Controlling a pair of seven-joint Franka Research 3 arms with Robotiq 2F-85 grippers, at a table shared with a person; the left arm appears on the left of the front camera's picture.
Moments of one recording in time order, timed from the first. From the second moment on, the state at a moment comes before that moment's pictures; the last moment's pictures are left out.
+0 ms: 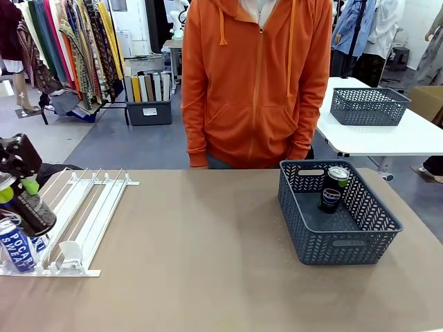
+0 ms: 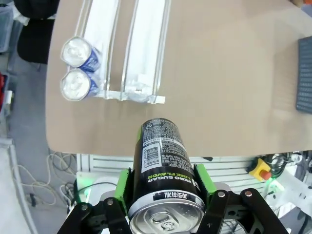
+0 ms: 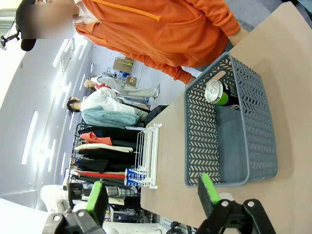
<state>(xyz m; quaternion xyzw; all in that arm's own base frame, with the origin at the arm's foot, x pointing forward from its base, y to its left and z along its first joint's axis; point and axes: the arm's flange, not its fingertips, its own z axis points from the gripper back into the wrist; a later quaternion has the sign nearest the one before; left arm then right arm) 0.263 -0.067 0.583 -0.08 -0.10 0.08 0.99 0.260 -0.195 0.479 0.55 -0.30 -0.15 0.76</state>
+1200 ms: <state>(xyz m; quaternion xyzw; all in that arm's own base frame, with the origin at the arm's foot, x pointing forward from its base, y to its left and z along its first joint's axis) 0.360 -0.373 0.389 0.00 -0.08 -0.18 0.98 0.260 -0.196 0.479 0.55 -0.30 -0.15 0.76</state>
